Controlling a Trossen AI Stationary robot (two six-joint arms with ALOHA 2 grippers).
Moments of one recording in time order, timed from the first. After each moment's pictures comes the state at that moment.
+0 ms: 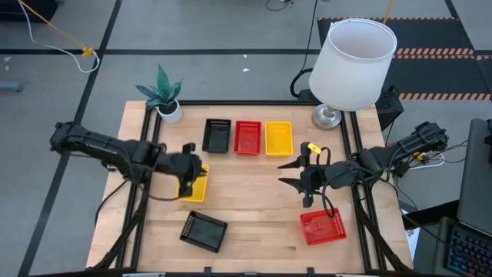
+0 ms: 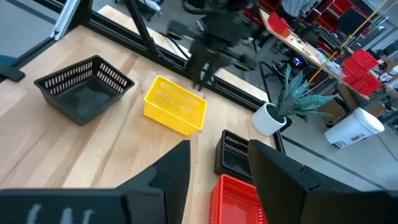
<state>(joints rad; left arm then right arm) -0.23 1.05 0.84 -0.64 -0.18 -0.12 0.41 1.15 1.11 -0.39 0.50 -0.29</state>
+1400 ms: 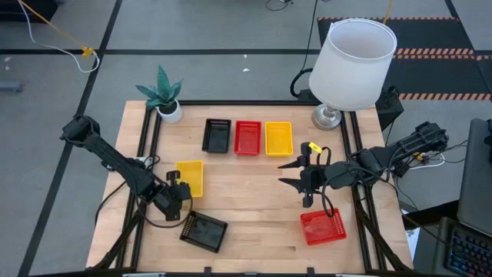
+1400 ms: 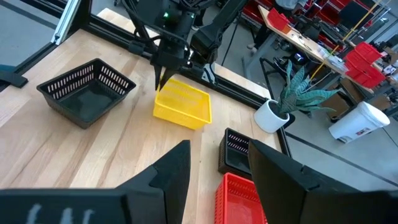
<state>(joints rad) -0.65 1.20 0.60 -0.69 -0.26 -0.69 0.41 1.15 1.11 -0.39 0.50 -0.25</state>
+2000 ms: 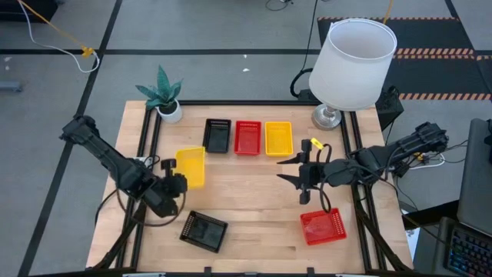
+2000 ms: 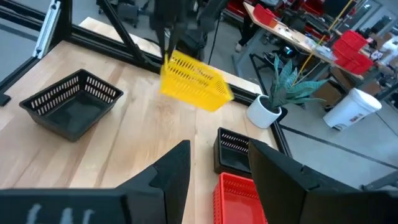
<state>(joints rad) -0.65 1.20 1.05 -1.15 -0.44 -0.64 0.39 1.15 1.11 -0.37 0.53 -0.19</state>
